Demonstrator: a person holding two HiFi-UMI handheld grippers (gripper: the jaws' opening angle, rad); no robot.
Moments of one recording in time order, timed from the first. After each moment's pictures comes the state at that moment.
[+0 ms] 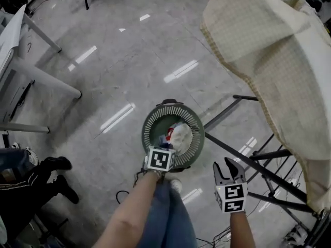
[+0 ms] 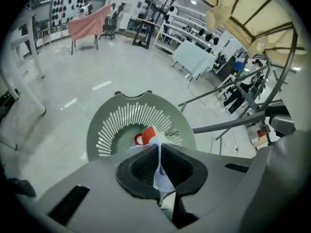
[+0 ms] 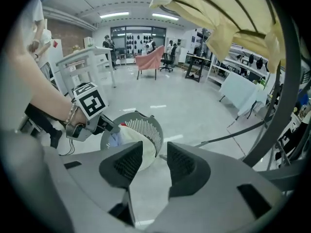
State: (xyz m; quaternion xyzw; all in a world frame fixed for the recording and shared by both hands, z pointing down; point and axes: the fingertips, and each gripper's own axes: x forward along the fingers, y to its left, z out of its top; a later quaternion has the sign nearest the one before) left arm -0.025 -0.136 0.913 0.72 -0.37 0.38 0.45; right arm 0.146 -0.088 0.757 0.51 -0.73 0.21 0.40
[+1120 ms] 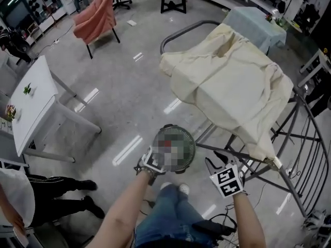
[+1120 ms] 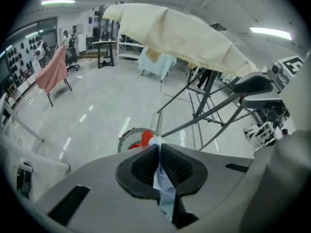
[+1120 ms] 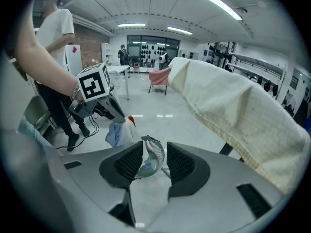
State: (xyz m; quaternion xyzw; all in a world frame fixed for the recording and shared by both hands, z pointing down) left arm -0.049 -0.115 0.593 0.81 -0.26 0.45 0.28; right arm 0.102 -0.059 0.491 0.47 -0.78 0.15 0.39
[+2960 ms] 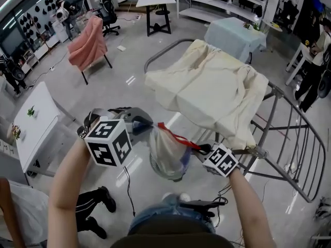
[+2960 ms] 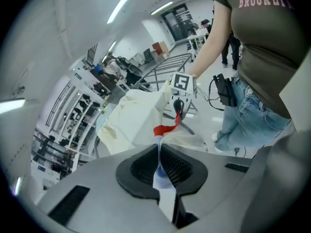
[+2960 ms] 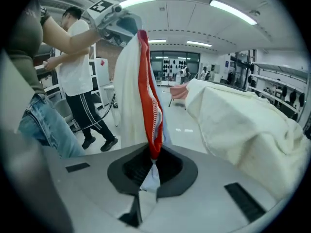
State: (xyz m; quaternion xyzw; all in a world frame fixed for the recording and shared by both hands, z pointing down) left arm -0.028 -0.115 0.252 0.82 0.03 0.47 -0.33; right arm 0.083 -0.068 0.432 0.35 -0.87 0.10 0.33
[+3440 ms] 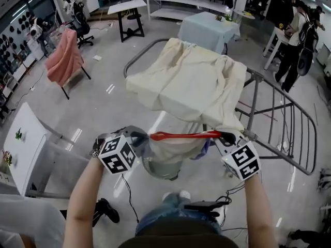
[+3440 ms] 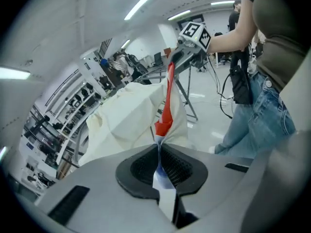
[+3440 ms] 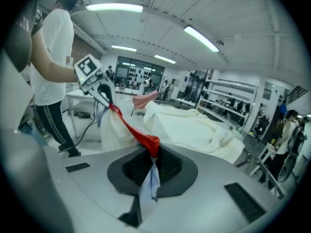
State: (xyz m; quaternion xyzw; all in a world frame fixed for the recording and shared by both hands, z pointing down) left arm -0.024 -0.116 0.346 0.86 0.01 0.44 -0.25; right arm 0.168 -0.025 0.311 0.58 -0.76 0.04 0.29
